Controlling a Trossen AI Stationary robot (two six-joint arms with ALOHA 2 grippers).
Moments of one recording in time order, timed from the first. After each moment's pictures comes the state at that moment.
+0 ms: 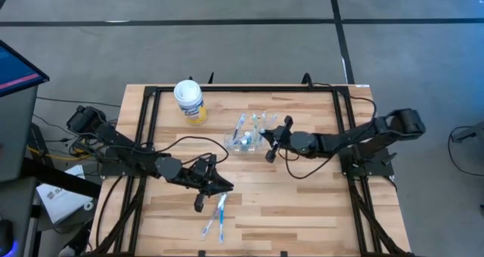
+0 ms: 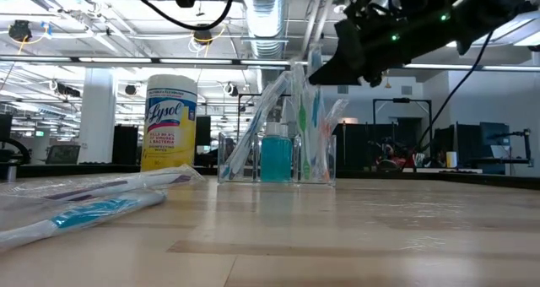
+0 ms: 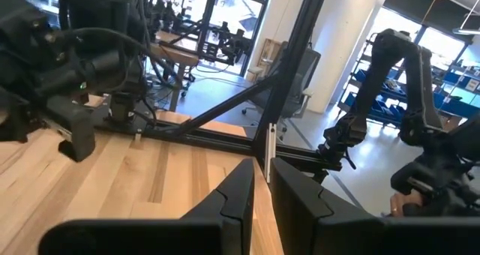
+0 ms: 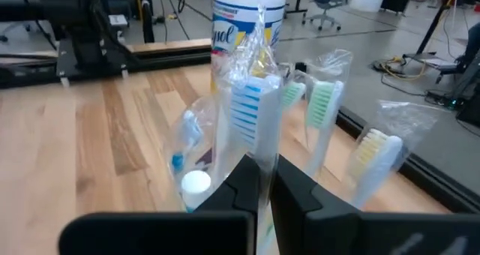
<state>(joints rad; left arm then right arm) -0.47 1.36 0.66 0.71 -0.29 -0.31 0.08 1.44 0.58 0.56 0.57 0.10</state>
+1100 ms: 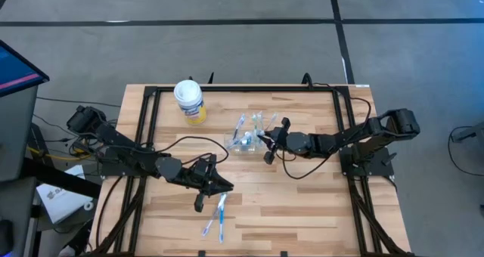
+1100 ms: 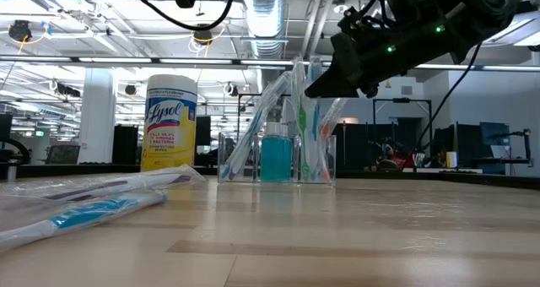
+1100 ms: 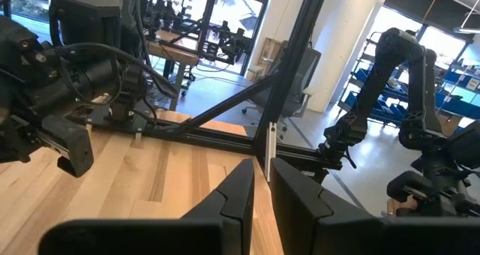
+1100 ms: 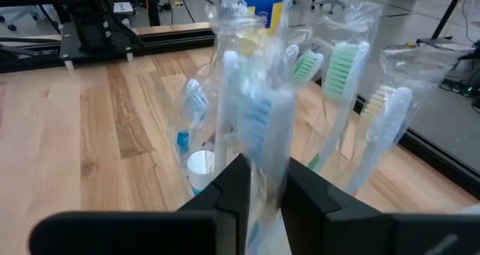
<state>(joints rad) -0.47 1.36 0.66 0.71 -0.29 -0.31 0.07 1.50 0.58 0.58 0.52 0.13</state>
